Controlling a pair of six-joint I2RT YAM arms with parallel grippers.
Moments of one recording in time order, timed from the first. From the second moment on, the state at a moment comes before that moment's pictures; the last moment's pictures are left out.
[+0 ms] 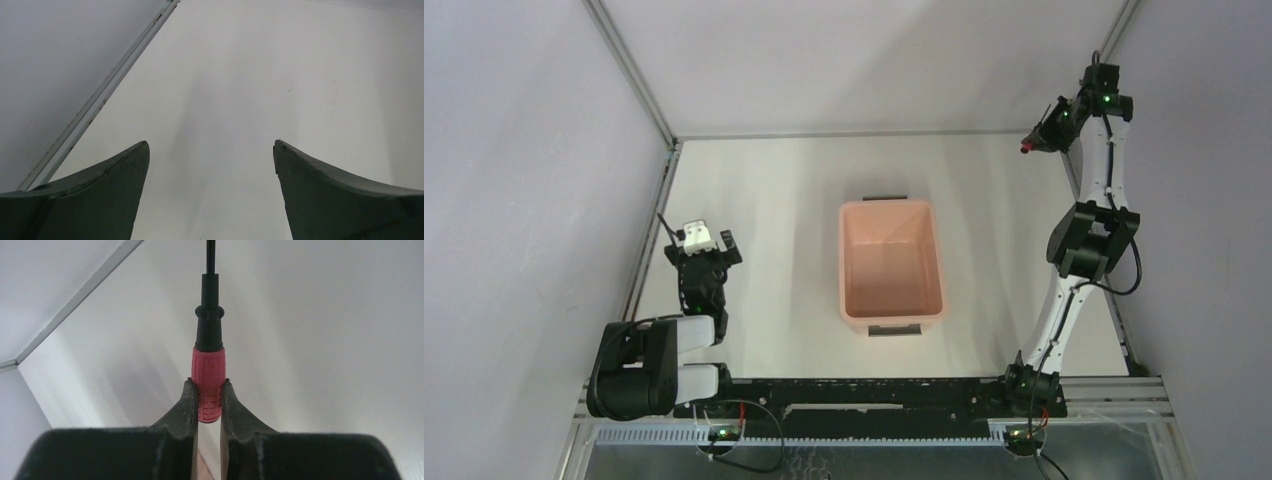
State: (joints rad) left arm 0.03 1.27 0.15 1.03 -0.27 -0.01; right arm -0.27 2.26 2.36 -1.07 -0.29 0.44
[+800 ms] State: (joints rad) left arm 0.03 1.27 0.15 1.03 -0.27 -0.01; right arm 0.49 1.47 1.70 -1.11 -0.14 0.58
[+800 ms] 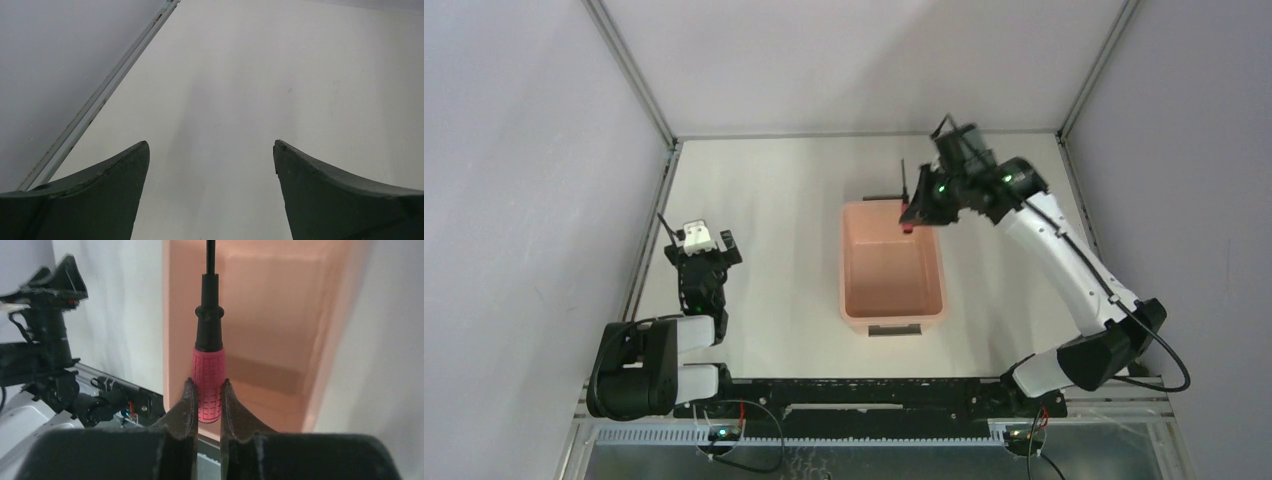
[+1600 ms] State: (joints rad) left arm 0.03 1.27 0.15 1.03 -0.27 -0.01; right arm 0.85 1.85 1.36 -0.88 0.12 0.85
